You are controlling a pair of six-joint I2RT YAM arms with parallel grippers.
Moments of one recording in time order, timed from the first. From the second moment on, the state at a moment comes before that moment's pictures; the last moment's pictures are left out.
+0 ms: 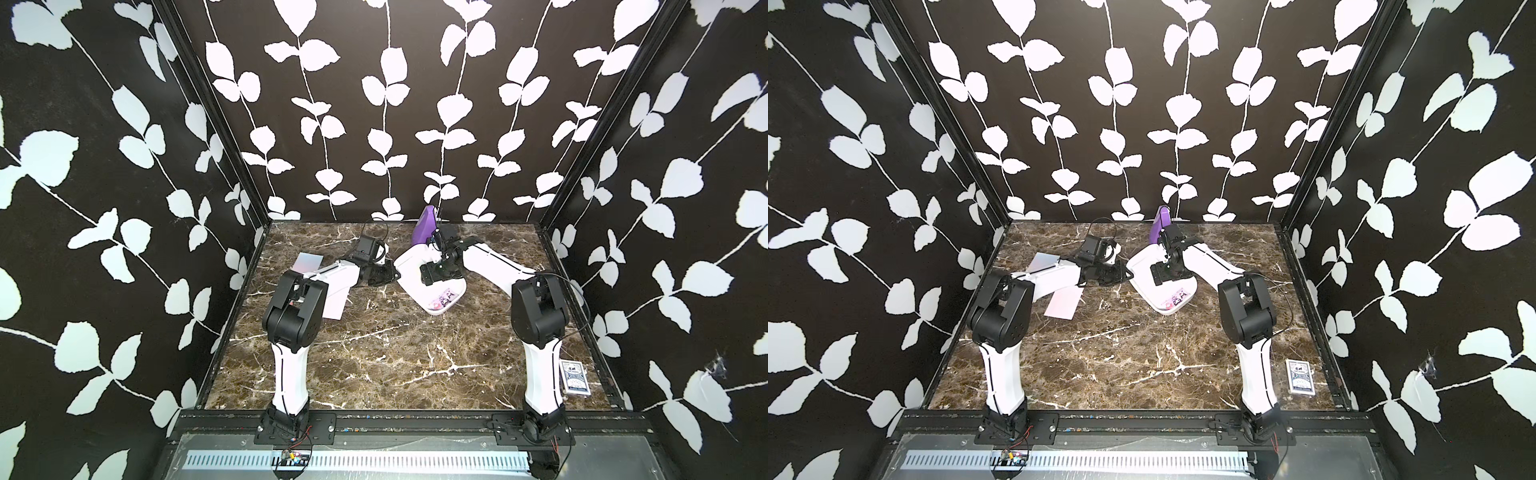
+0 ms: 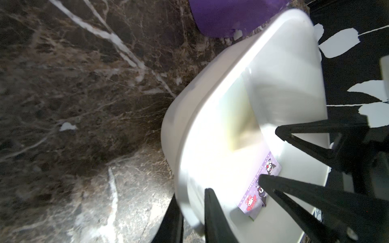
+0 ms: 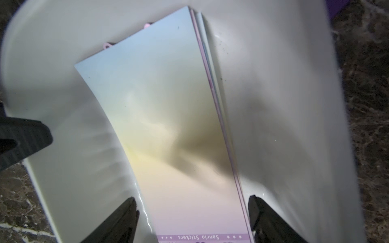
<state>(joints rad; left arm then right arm) -0.46 2.00 1.34 -0.23 0.42 -0.53 0.46 2.09 1.69 -0.79 -0.07 0.10</state>
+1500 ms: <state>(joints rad) -0.47 1.95 1.32 -0.31 0.37 -0.49 0.40 2.17 1.62 -0.65 -0.53 0.23</state>
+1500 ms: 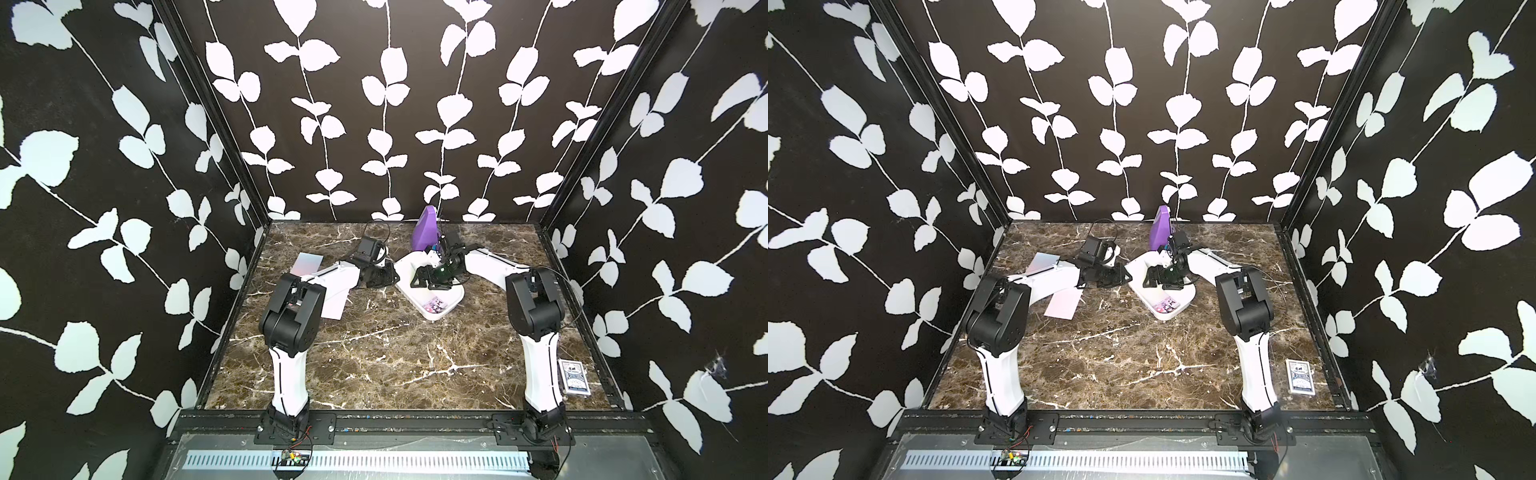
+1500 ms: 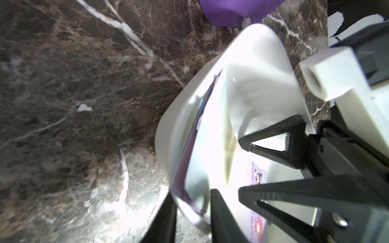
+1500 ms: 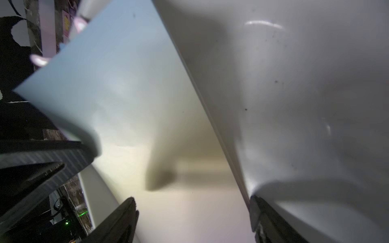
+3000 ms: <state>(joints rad) -0.47 1.93 1.48 -0.44 0.28 -0.37 0.40 2.17 1.63 -0.68 -0.51 0.19</state>
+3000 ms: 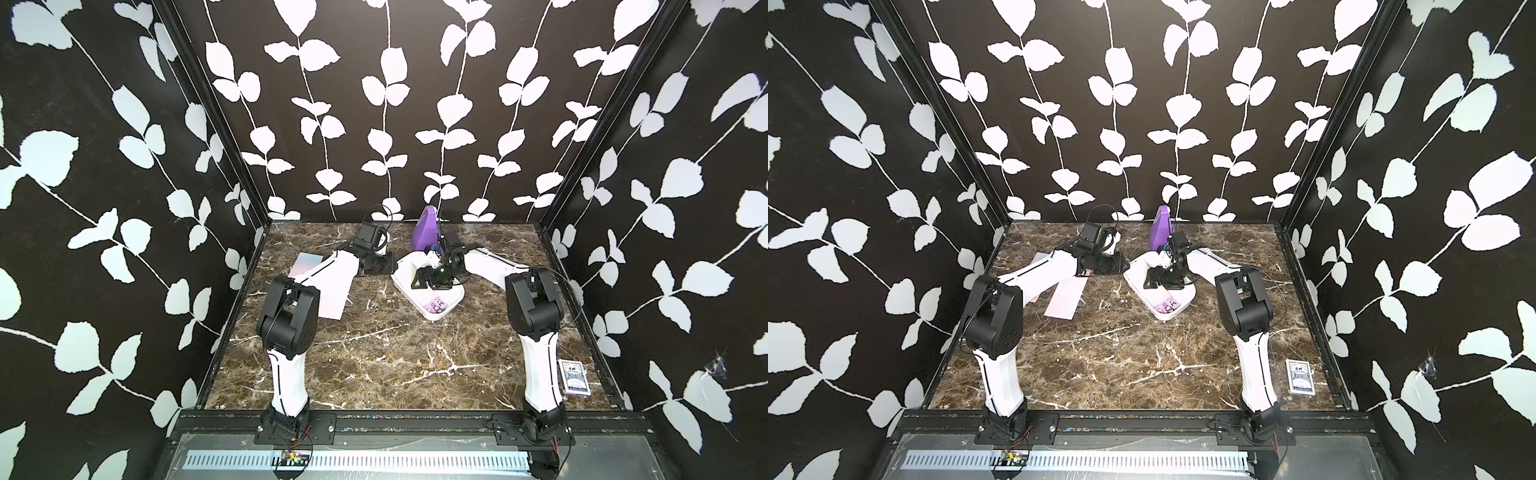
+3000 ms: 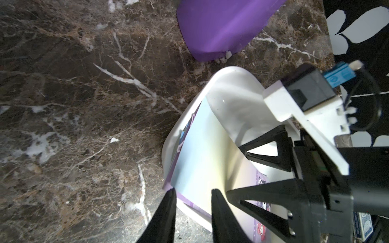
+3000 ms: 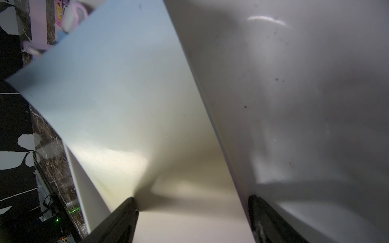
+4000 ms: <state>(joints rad) -0.47 1.96 1.49 -0.45 0.27 -0.36 0.40 2.17 1.63 -0.69 -0.51 0.18</state>
